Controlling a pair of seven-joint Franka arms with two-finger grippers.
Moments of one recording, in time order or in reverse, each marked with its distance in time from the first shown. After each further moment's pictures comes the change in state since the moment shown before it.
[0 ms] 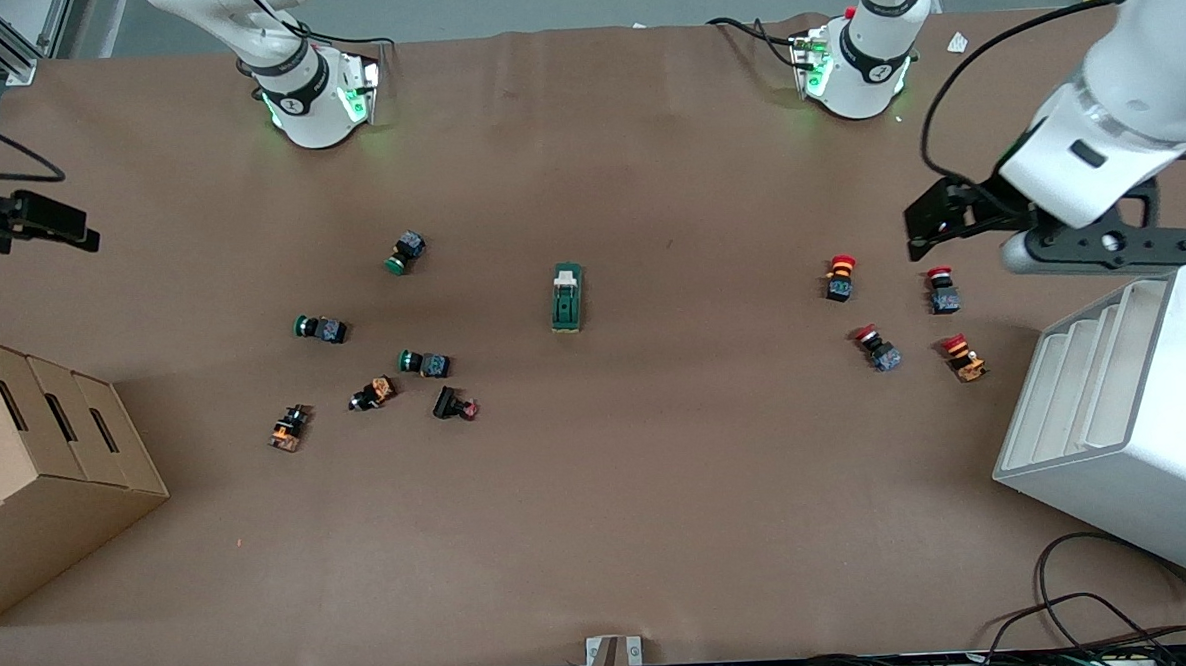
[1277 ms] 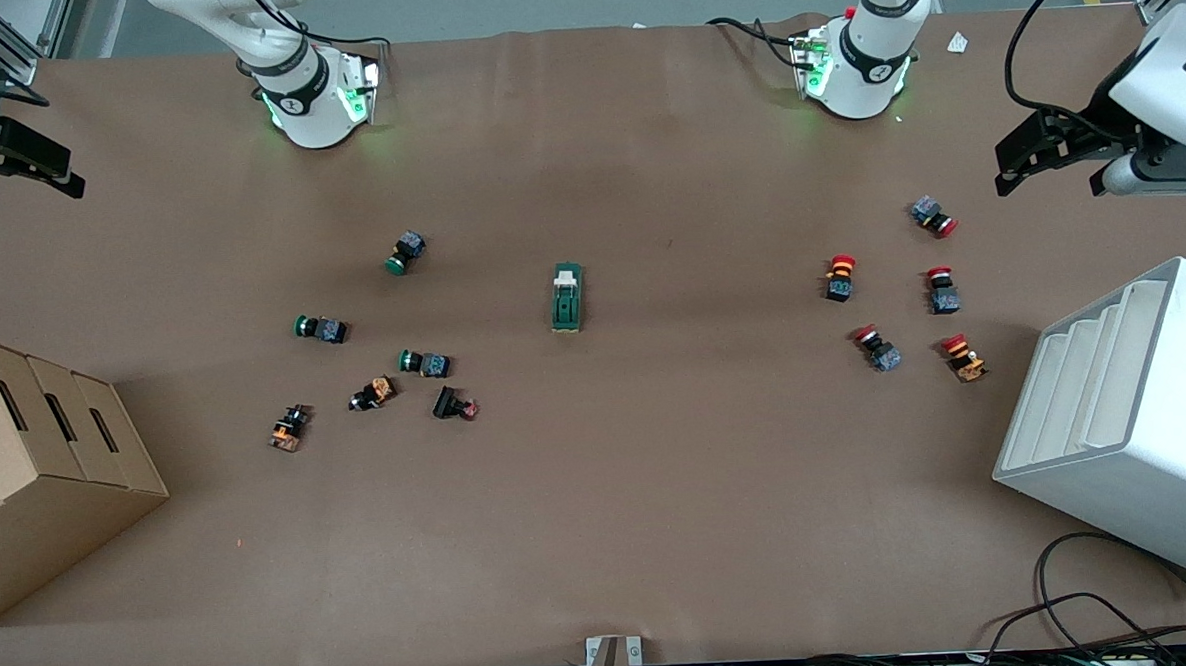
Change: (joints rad) left arm 0.056 -0.222 0.085 -0.263 -0.007 -0.003 0.087; right arm 0.000 -0.139 0.002 -0.098 0.000 0.024 0.000
